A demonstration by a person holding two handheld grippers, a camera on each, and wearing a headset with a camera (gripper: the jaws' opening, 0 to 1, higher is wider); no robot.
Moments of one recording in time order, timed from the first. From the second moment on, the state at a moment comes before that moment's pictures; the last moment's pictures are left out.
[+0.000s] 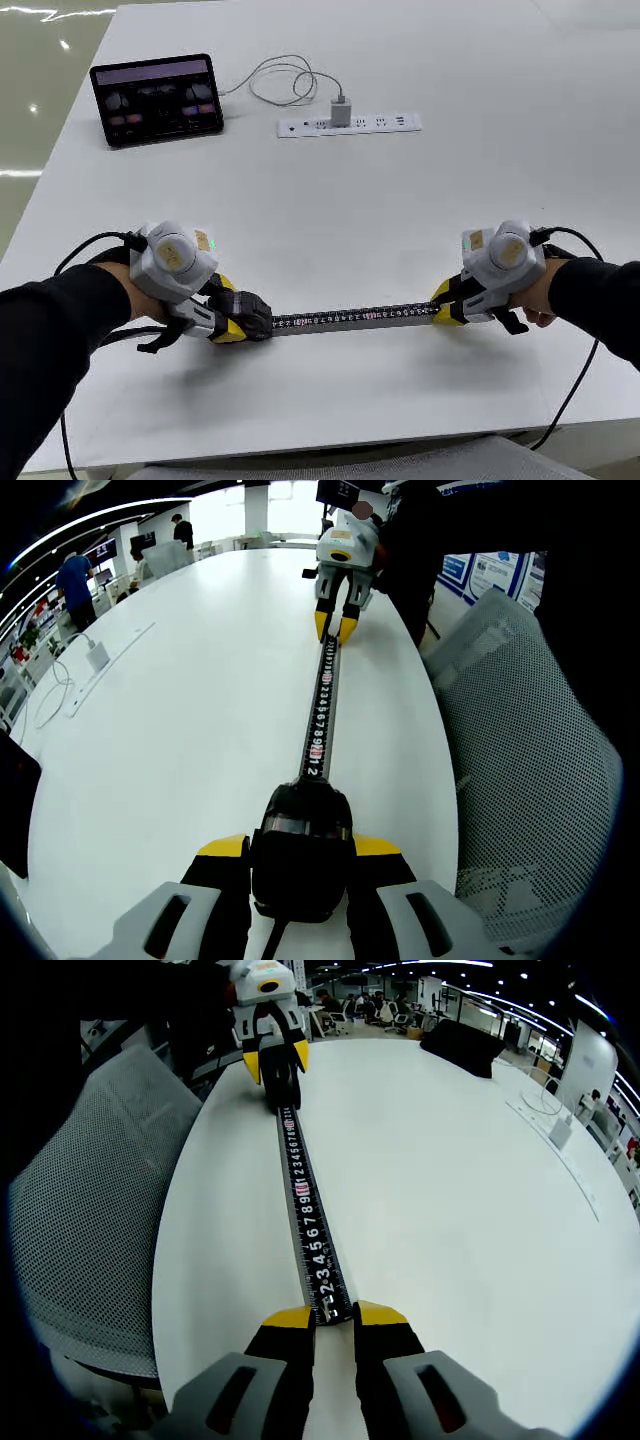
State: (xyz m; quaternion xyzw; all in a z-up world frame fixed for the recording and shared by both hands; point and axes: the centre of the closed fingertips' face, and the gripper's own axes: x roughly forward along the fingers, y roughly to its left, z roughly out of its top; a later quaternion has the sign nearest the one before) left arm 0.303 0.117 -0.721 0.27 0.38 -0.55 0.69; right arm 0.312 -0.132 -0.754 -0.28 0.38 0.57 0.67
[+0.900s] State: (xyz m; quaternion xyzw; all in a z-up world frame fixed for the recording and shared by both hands) left arm 0.314 0.161 -0.725 0.14 0.38 -0.41 0.82; right arm 0.319 -0.137 -0.753 -0.24 0.36 0.51 0.74
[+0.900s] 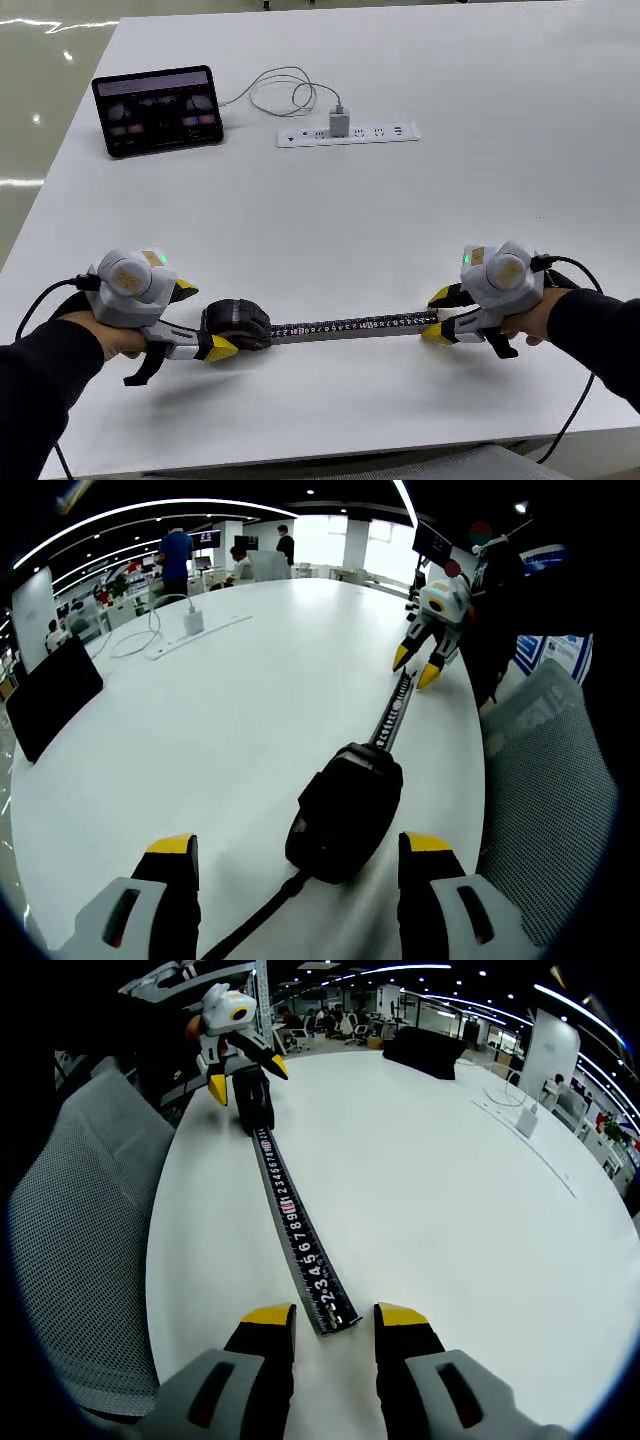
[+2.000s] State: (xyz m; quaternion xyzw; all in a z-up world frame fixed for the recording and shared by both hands) left arm 0.307 0.200 -0.701 0.05 0.32 -0.28 0.90; right arm 0.310 -0.162 -0.733 -0.17 0.34 0.38 0.84
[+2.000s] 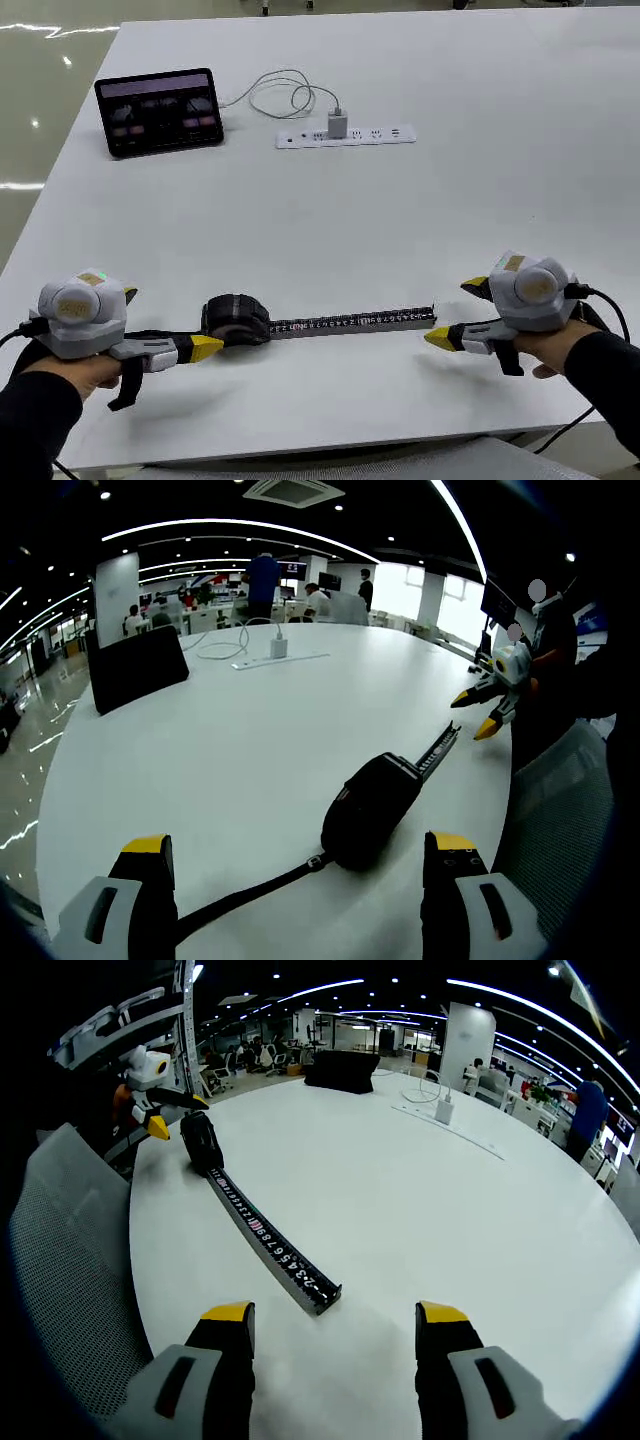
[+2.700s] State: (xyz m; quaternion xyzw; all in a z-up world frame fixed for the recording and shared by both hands) left arm 0.286 0.210 -0.679 0.02 0.31 -0.23 0.92; right arm 0.287 -0.190 -0.701 -0.15 0.32 0.32 0.88
